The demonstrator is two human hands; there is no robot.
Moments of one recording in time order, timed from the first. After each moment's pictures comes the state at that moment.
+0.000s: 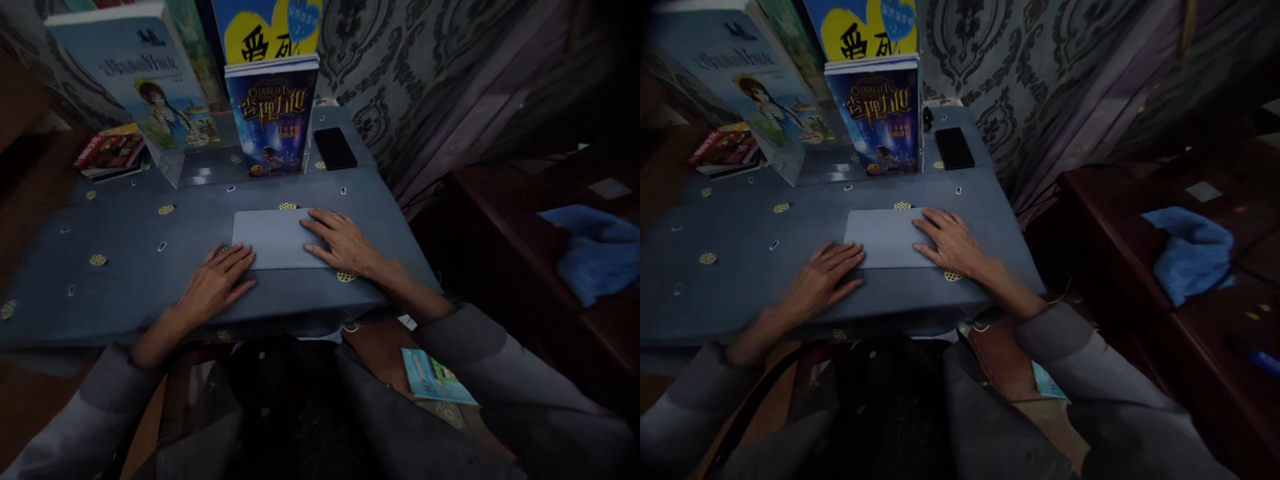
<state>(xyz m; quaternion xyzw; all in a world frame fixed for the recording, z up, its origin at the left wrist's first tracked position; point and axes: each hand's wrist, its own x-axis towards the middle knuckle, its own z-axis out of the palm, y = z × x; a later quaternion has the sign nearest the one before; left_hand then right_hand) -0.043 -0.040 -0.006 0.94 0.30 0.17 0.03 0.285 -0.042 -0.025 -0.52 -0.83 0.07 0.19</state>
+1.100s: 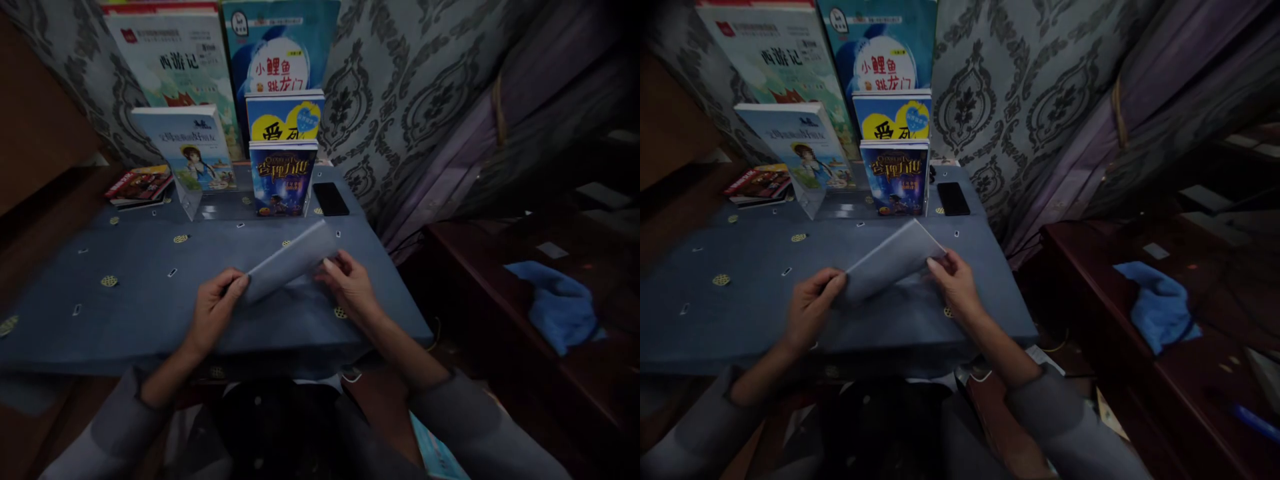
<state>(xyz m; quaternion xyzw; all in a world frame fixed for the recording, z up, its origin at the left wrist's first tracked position) -0.003 -0.063 0.045 0.68 0.46 0.45 0.35 0.249 -0.060 -0.004 -0.49 -0.41 0.46 0.62</state>
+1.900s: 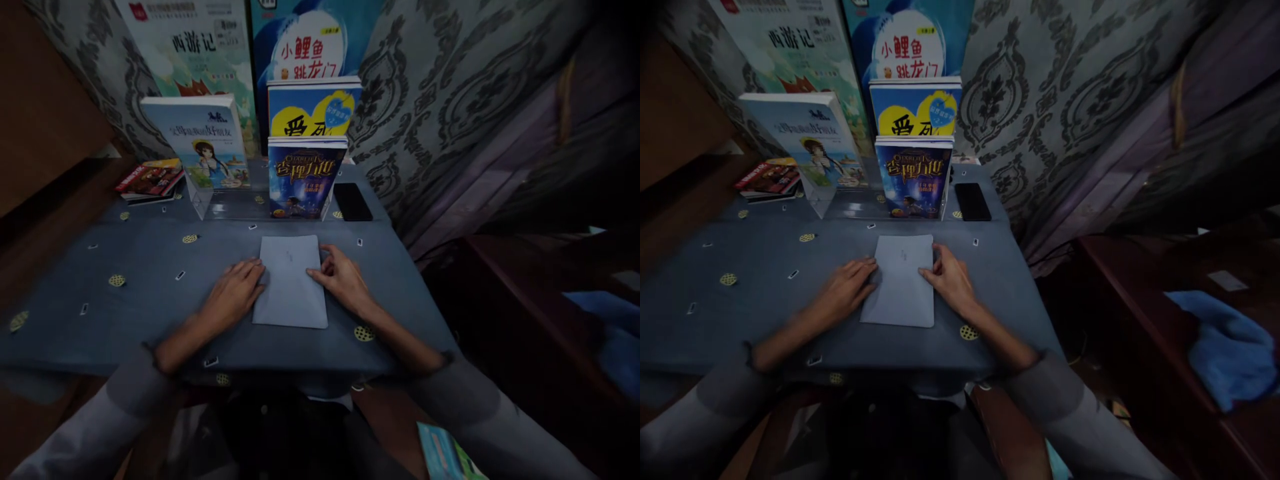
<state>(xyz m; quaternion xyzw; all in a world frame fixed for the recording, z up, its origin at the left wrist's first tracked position) -0.021 0.000 -0.004 0.89 0.42 0.14 0.03 0.252 -0.005 -0.010 -0.64 -0.66 0.25 0.31</state>
